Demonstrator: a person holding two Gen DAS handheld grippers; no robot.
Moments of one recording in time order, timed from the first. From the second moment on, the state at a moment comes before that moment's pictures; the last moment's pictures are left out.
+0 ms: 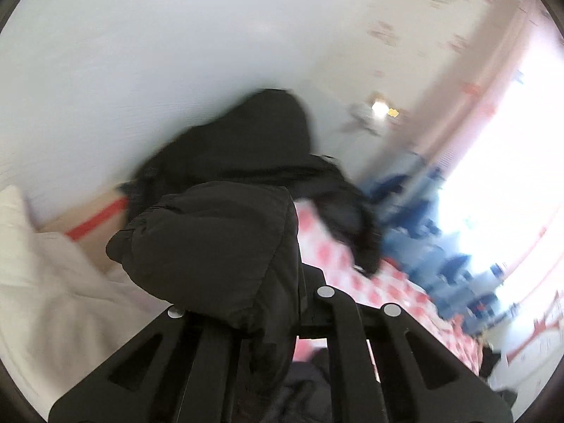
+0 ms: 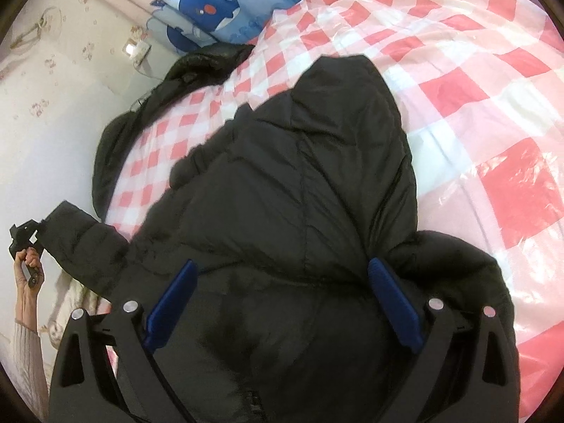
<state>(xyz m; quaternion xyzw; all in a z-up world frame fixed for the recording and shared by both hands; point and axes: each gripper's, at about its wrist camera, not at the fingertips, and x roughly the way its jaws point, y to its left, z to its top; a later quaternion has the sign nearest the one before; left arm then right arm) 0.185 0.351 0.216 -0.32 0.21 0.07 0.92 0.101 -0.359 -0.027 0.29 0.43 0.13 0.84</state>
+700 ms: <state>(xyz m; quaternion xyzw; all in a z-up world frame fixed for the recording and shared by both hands) 0.208 -0.009 0.173 -0.16 0.31 -0.19 0.92 0.092 -0.400 0.000 0.37 0.39 0.13 0.84</state>
